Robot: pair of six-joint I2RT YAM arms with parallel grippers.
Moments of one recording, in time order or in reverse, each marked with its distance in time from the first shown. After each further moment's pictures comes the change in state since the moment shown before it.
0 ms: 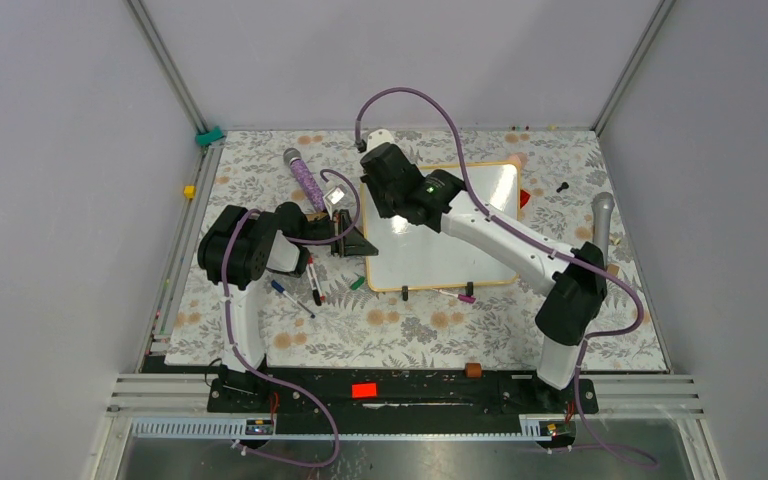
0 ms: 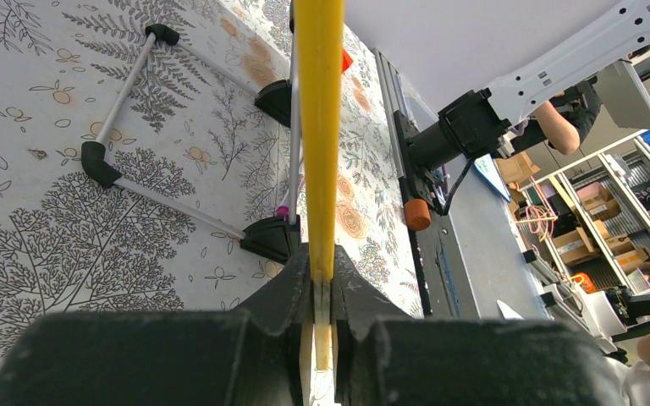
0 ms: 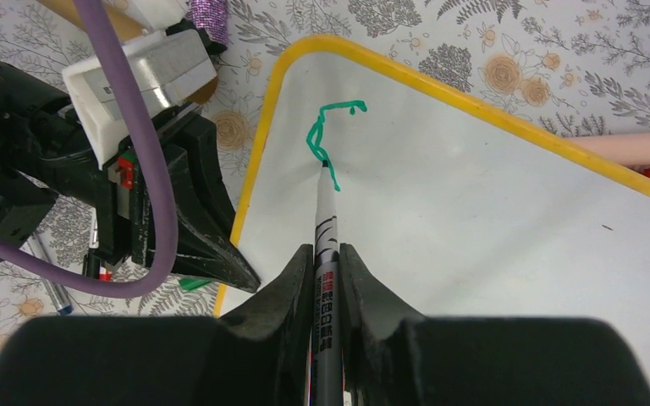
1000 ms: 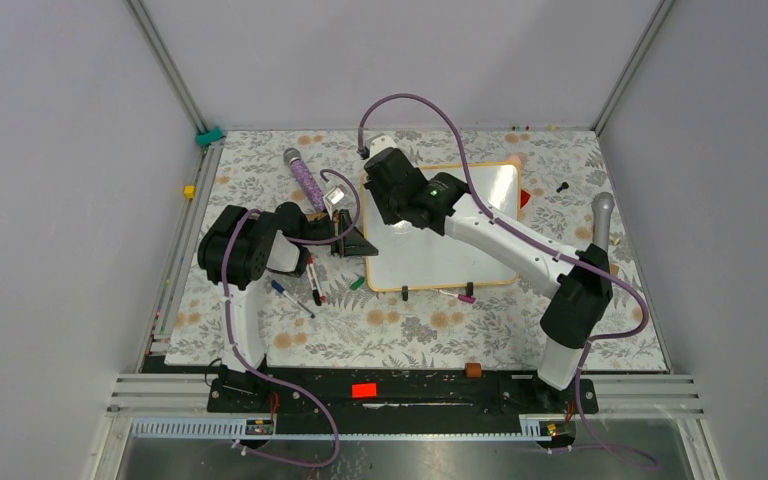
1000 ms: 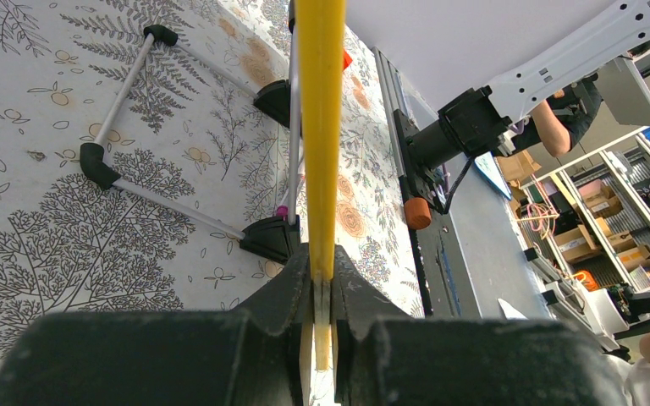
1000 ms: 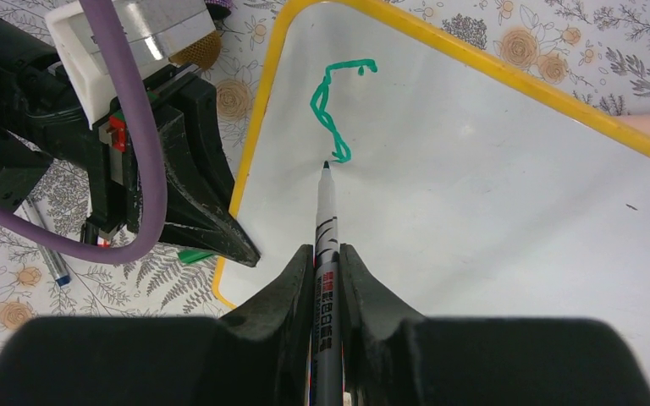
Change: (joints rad) left arm 0.000 0.000 0.000 0.006 0.003 0.001; right arm 0.000 -0.033 -0.049 -0.028 -0.025 0.003
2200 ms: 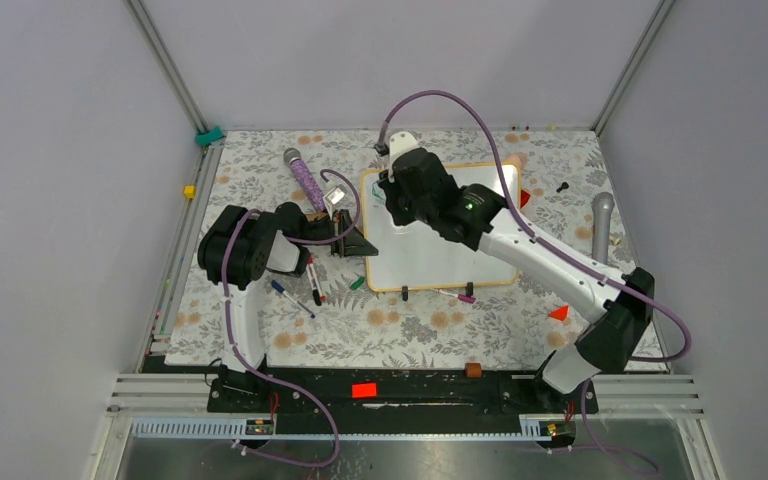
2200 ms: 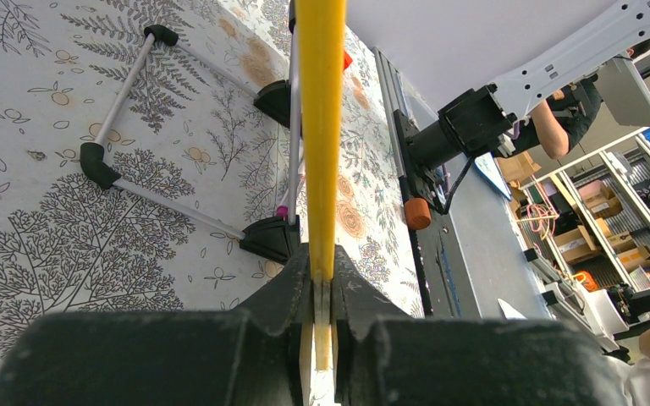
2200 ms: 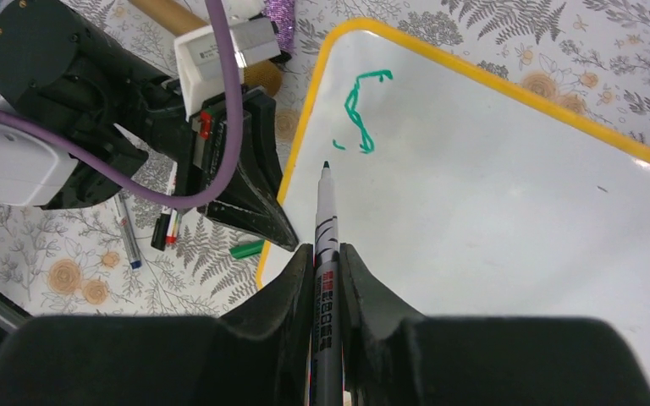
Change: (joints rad) left arm 0.000 0.000 0.000 0.001 0.000 -0.001; right arm 0.000 -0.187 -0.124 0.117 -0.105 0.003
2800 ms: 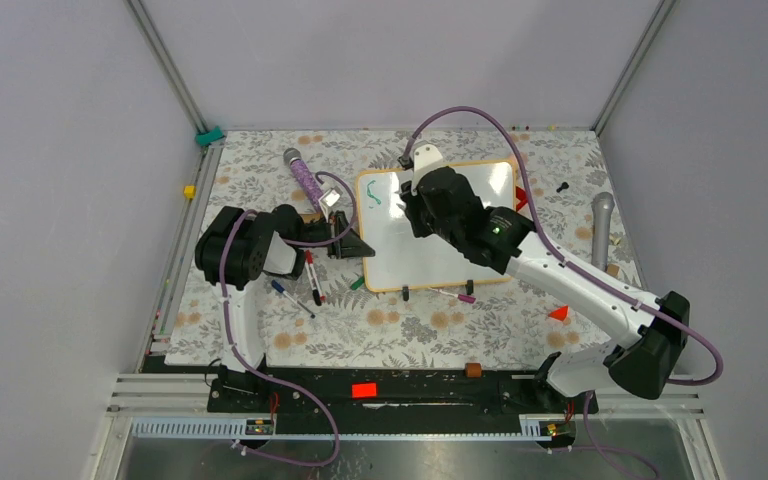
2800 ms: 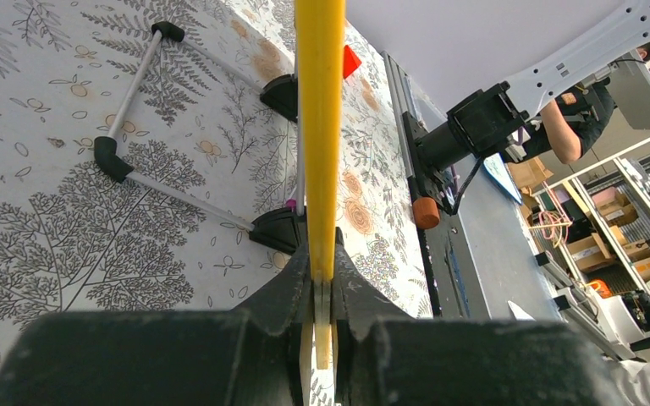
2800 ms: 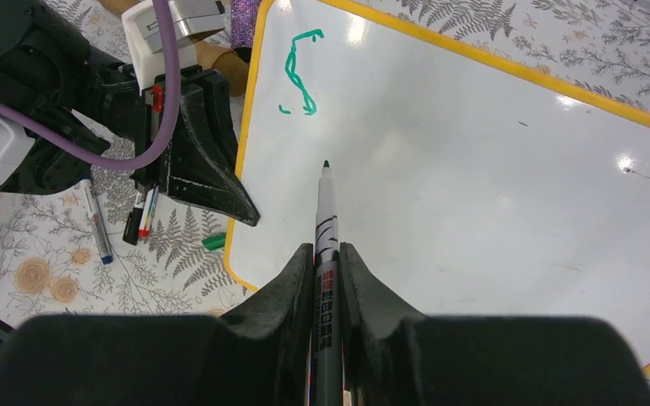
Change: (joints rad) left arm 0.024 -0.014 -0.034 0.003 -0.009 0.039; right arm 0.000 -0.206 -0.256 0.120 0.067 -0.021
